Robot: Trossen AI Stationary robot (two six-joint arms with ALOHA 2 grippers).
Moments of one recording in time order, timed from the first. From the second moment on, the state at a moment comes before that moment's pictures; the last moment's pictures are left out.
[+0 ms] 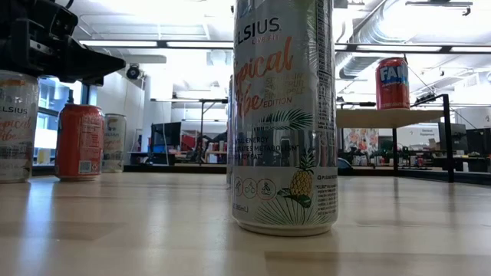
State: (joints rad) left arm 0.04 0.01 0.01 0.01 -0.04 0.17; right arm 1.26 1.71 1.35 -1.20 0.01 1.54
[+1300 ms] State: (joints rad) left arm 0.04 0.01 0.01 0.01 -0.04 0.17; right arm 0.93 1.66 1.50 -1.44 -0.05 1.08
